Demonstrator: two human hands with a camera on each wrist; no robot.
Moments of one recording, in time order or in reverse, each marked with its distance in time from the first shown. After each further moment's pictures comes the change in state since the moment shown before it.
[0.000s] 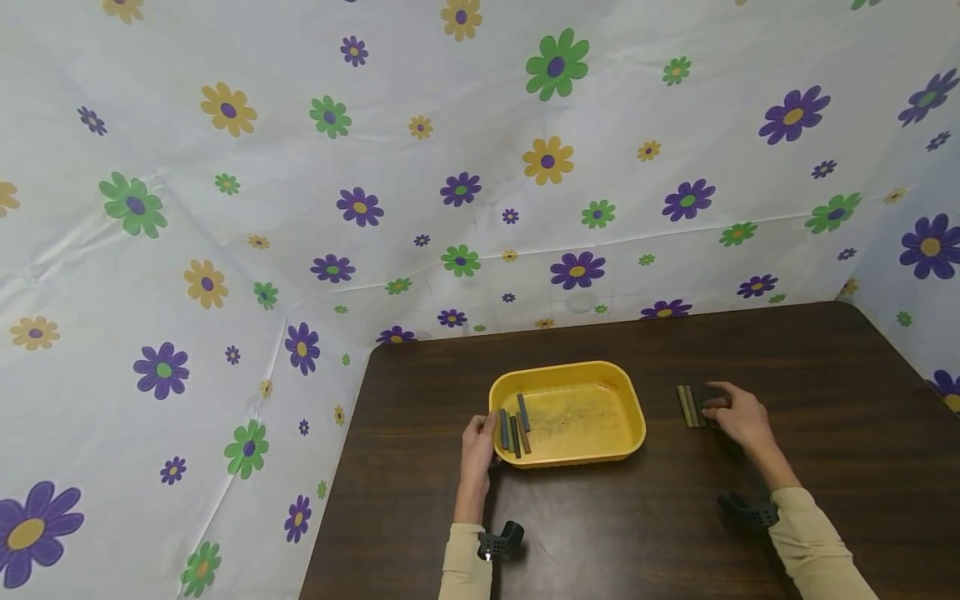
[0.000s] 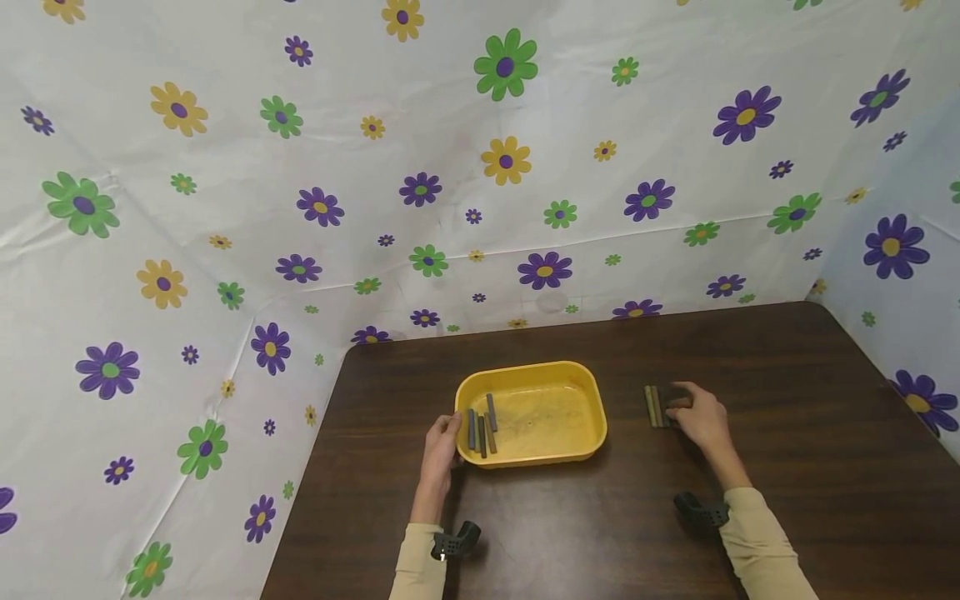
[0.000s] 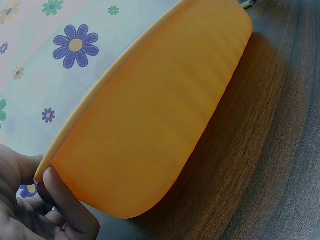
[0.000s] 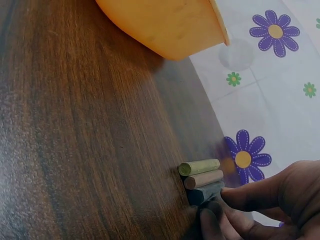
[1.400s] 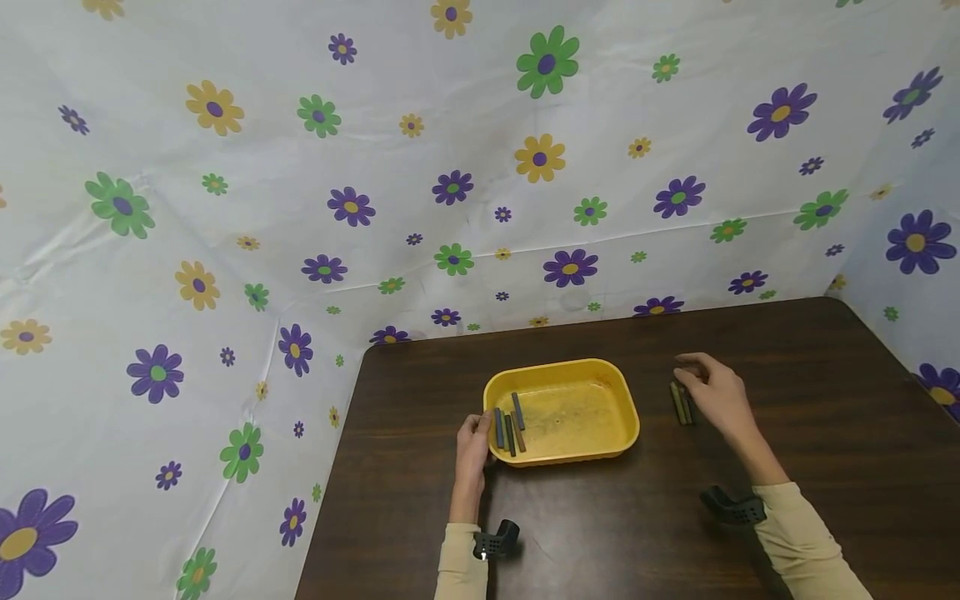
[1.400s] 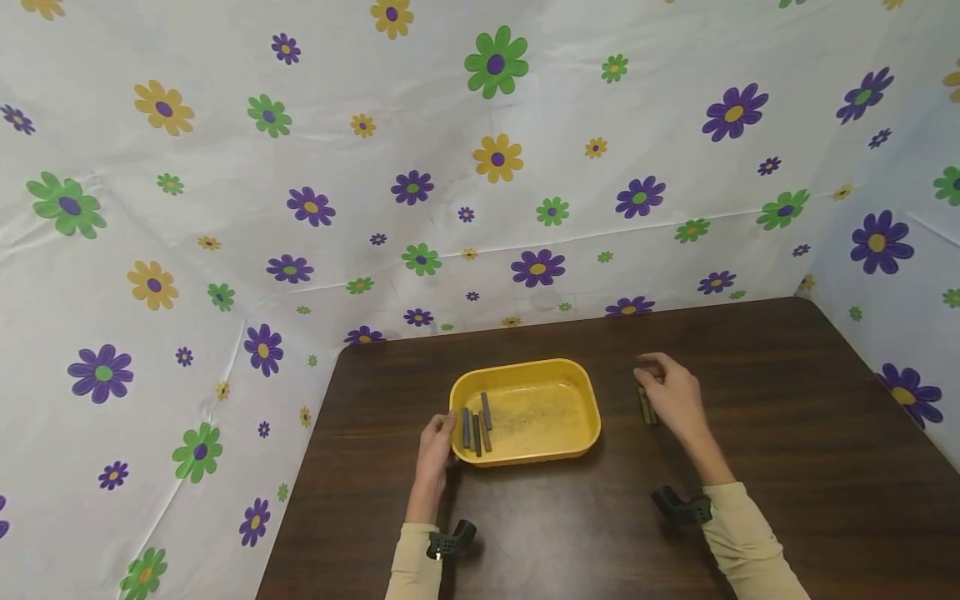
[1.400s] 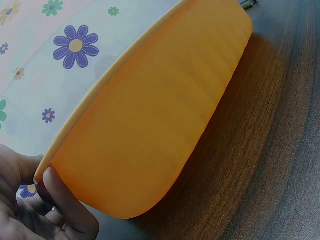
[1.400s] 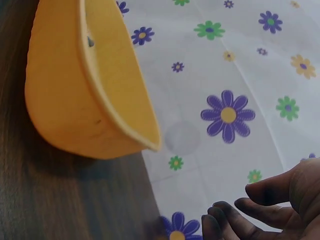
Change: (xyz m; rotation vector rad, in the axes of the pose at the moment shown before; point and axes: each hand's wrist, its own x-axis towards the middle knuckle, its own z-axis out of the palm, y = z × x) left_hand 0.000 -0.002 -0.001 0.001 0.001 0.007; right_hand -0.020 -0.088 -0.007 0.047 0.159 -0.128
